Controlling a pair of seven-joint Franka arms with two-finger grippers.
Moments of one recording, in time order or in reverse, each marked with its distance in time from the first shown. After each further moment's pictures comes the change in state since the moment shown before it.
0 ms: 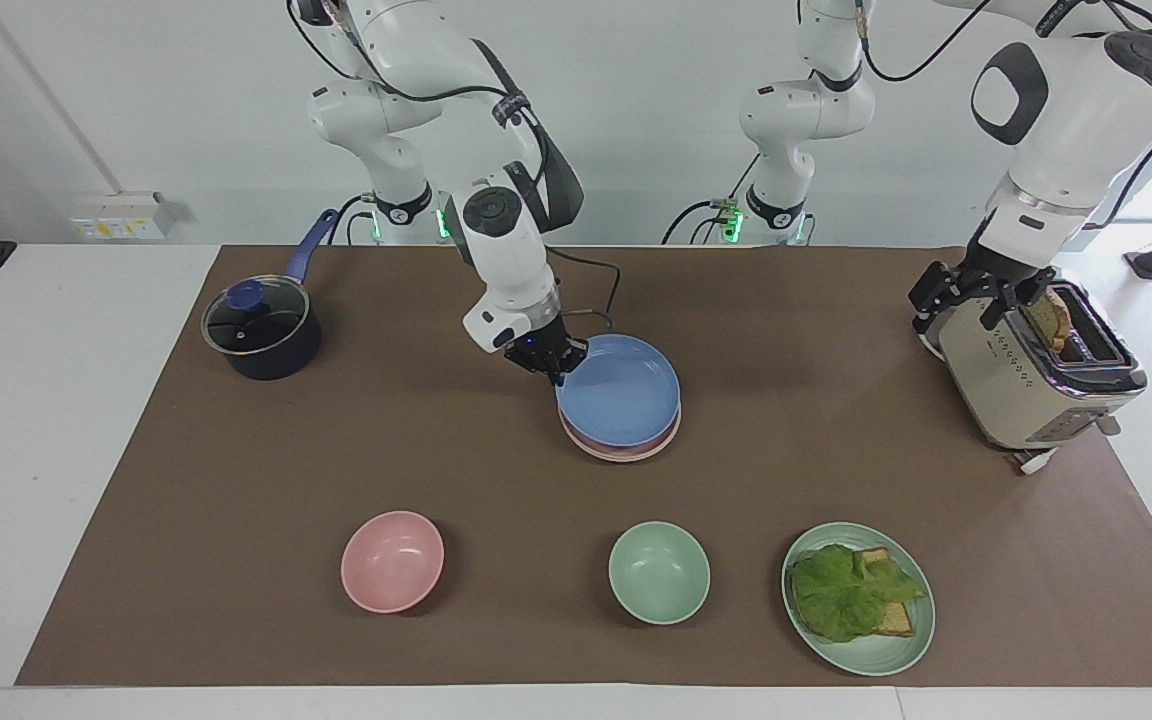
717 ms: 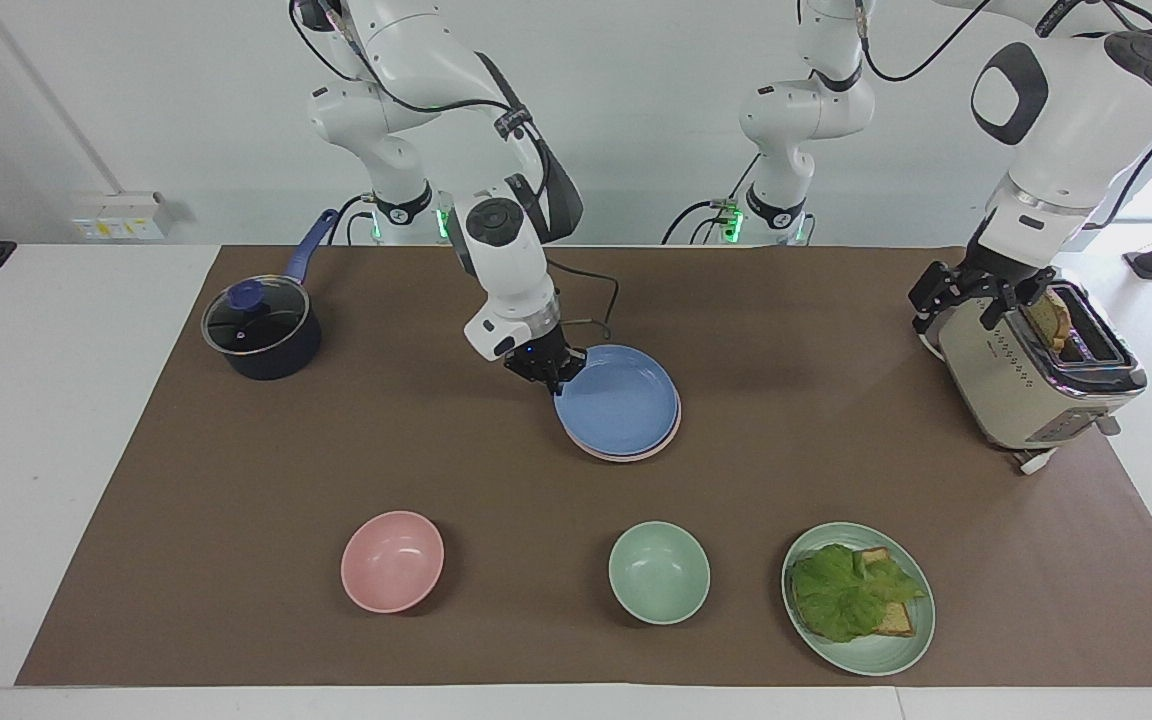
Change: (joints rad) left arm 0.000 0.000 0.000 0.000 0.000 0.000 0.000; right arm 0.000 0.019 -0.001 -0.010 -0.019 0.039 0.000
